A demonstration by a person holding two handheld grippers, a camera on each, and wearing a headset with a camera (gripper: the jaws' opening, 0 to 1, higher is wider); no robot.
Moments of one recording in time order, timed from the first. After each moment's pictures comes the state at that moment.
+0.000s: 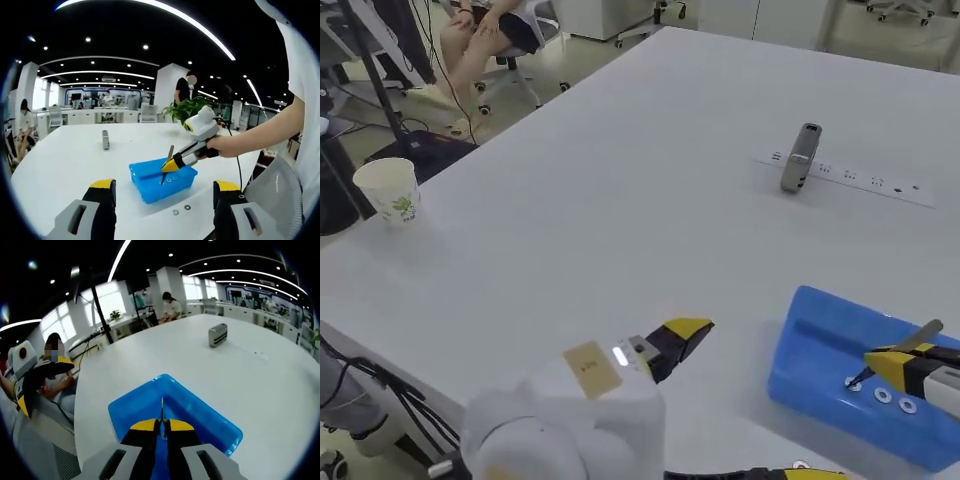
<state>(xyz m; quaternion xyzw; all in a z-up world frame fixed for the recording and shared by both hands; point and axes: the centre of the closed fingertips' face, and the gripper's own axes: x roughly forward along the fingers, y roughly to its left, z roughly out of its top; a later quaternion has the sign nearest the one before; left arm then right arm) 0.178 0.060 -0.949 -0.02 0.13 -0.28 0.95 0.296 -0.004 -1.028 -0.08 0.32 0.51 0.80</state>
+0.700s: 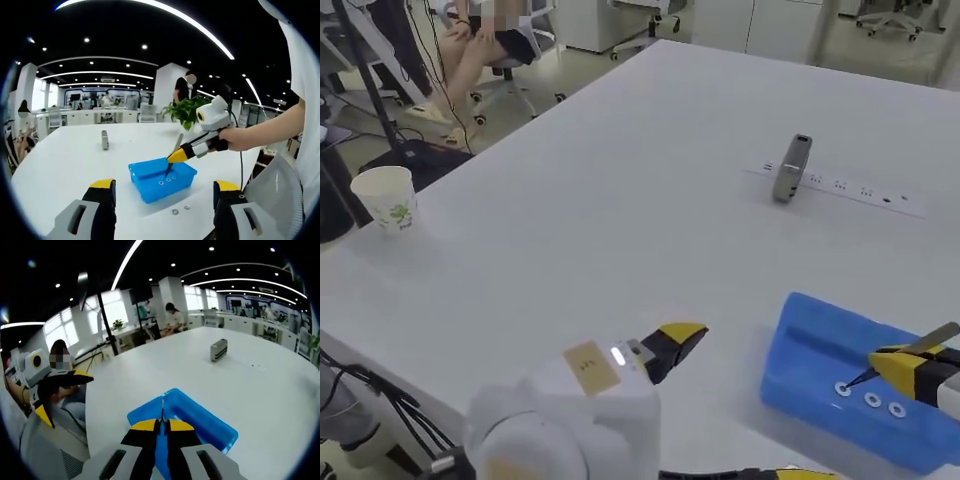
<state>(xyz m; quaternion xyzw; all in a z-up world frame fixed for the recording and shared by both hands) 0.177 0.058 -0.950 -0.01 0.13 -0.28 0.95 0.275 -0.009 -0.984 -0.06 0.27 0.52 0.81</state>
